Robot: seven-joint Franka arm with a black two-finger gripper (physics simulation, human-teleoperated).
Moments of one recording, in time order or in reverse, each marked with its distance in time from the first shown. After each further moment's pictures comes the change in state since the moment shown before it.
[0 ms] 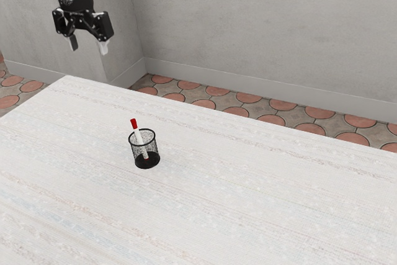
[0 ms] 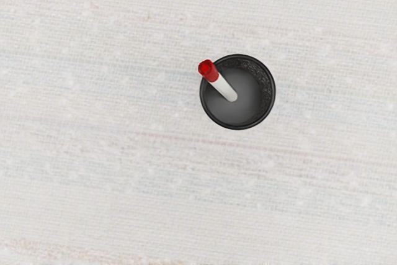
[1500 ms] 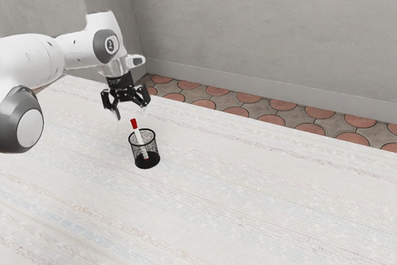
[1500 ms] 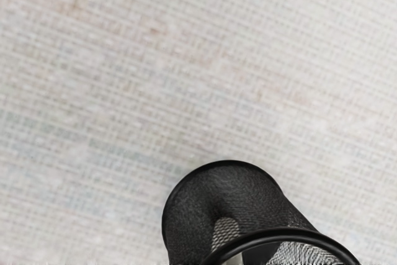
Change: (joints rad) arm 0.141 0.516 -0.012 0.040 -0.295 0.302 -0.047
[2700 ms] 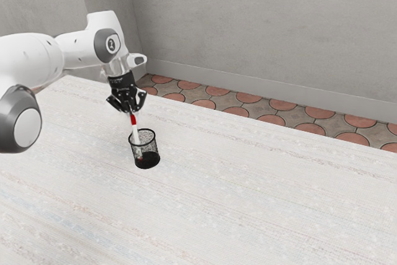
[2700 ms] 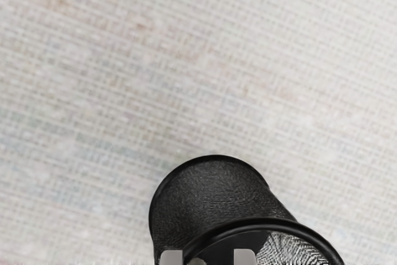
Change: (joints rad) arm -0.005 -0.016 -0.010 -0.021 0.005 0.012 -0.015
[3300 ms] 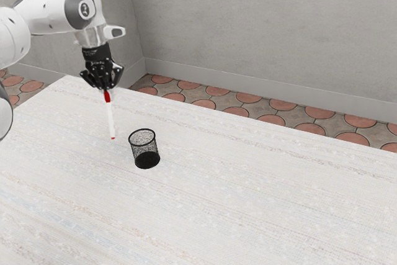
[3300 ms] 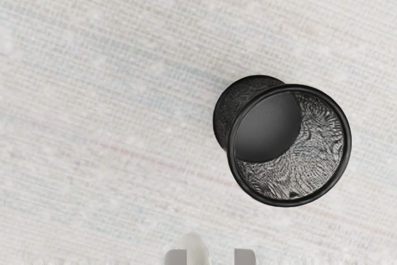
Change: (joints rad) arm 0.015 -0.193 0.008 0.001 0.103 -0.188 0.000
